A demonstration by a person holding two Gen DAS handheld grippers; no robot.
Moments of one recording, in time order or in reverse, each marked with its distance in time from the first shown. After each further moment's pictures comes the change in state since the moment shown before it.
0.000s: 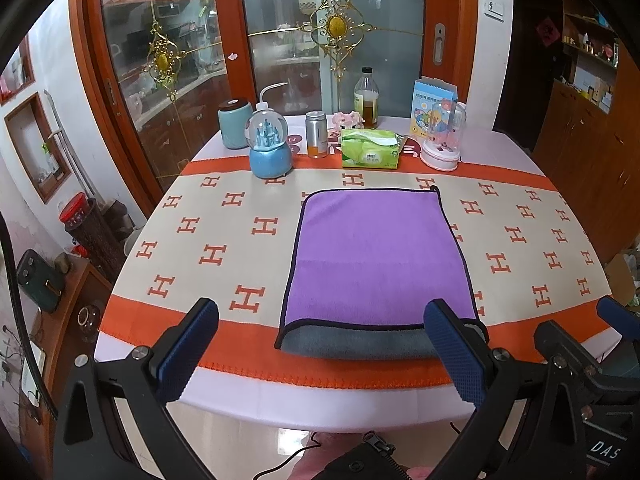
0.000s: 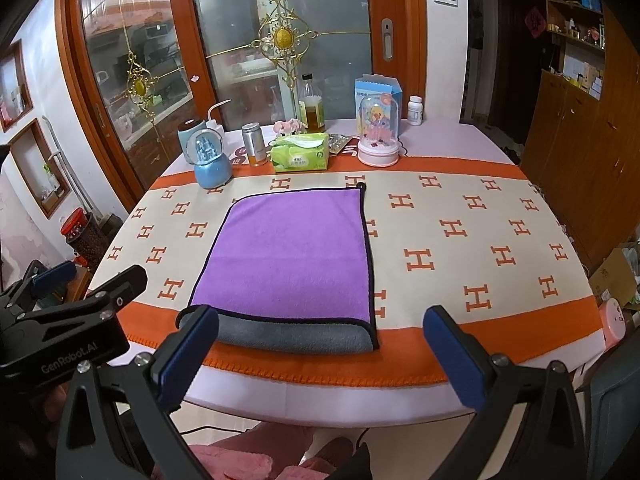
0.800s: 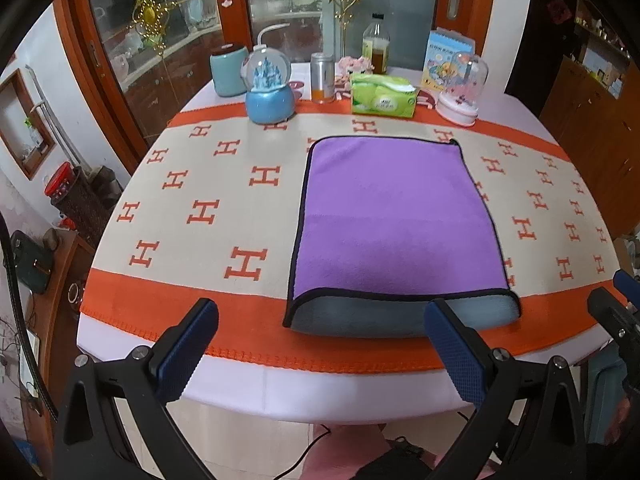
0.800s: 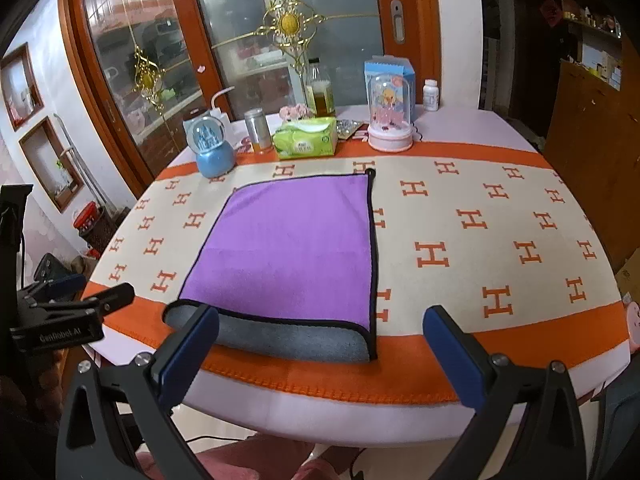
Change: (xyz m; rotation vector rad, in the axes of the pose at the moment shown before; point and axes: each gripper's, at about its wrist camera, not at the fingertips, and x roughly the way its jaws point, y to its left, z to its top) left arm 0.077 0.029 -0.013 0.000 0.170 -0.027; right arm 0.053 -0.027 -0.010 -0.025 0.039 0.080
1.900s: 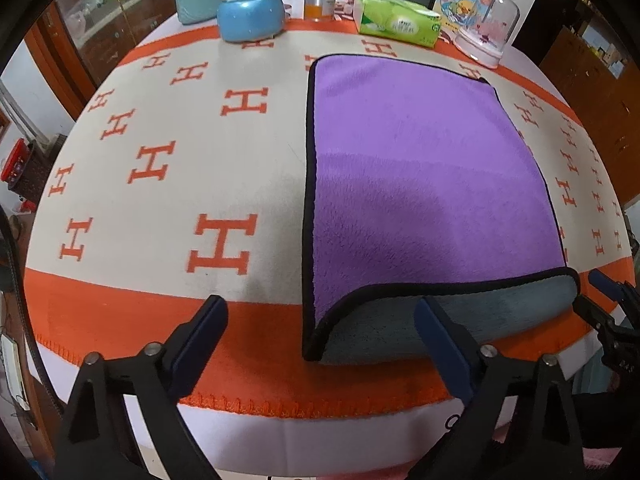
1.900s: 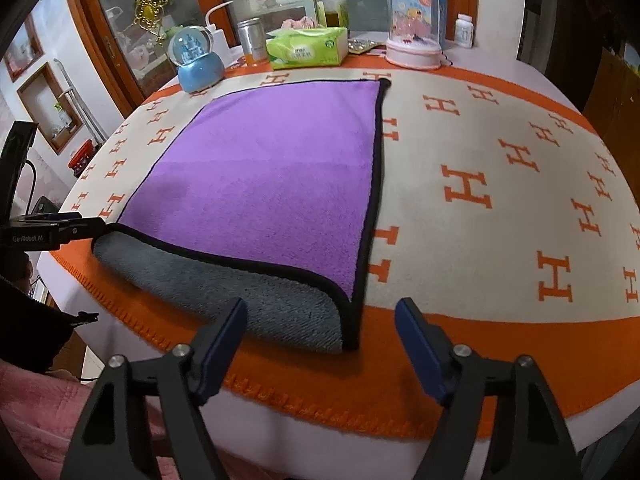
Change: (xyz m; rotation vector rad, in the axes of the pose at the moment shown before) left arm 0.133 0.039 0.000 0.028 0.208 -0.113; right arm 0.115 -0.036 -0.042 -0.080 0.204 0.045
